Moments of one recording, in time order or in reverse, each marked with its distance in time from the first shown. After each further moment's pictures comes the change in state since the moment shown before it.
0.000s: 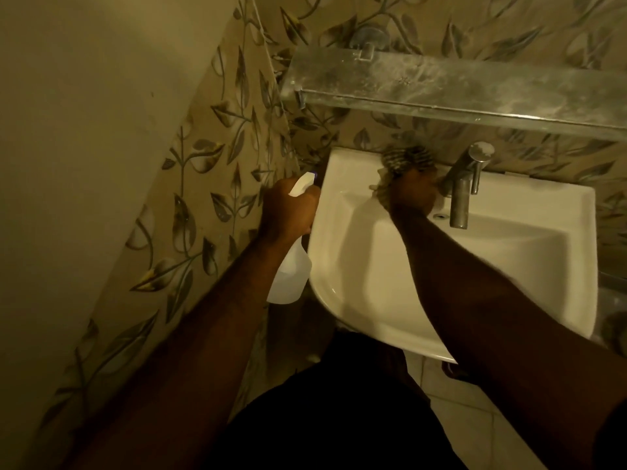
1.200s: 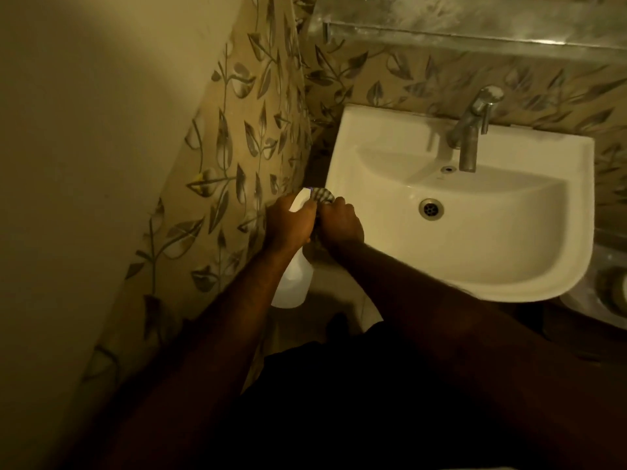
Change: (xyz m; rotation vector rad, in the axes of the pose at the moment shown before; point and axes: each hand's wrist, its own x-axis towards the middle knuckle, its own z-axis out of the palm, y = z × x) left_hand -0.077 -0.097 -0.019 0.011 0.011 -0.137; right_hand -0.228 -0.042 0.023 -0.010 -0.407 -0.490
